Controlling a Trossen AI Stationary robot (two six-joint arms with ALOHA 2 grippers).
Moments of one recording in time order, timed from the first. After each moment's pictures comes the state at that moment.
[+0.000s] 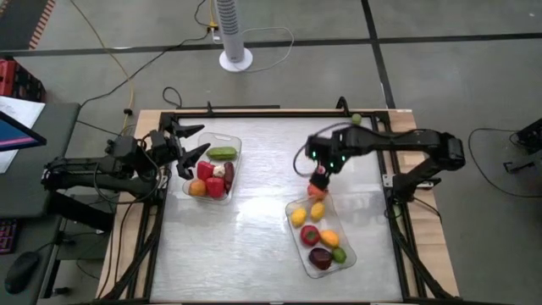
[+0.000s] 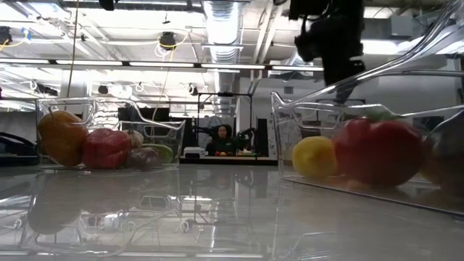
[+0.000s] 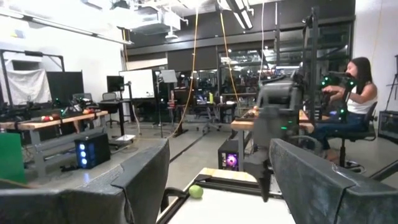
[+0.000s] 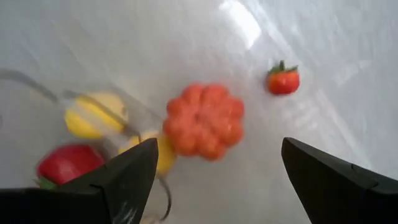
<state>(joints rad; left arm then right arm) 0.03 0.54 0.59 0.21 -0.34 0.12 -0.15 1.49 1.27 -1.13 -0.05 0.50</state>
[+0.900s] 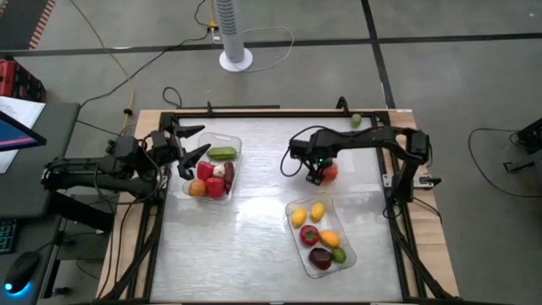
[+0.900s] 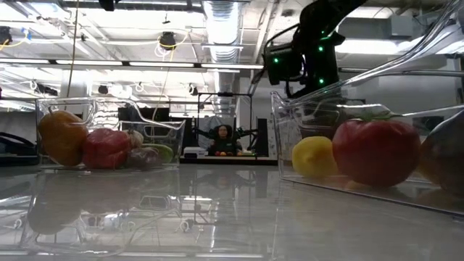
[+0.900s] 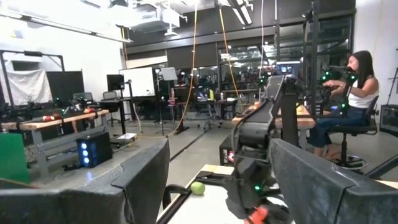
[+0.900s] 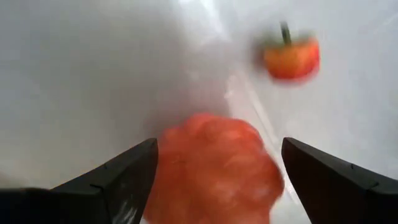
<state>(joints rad) 0.03 0.54 0.59 0.20 -0.34 0.13 -0.25 1.81 1.26 -1.12 0.19 0.26</state>
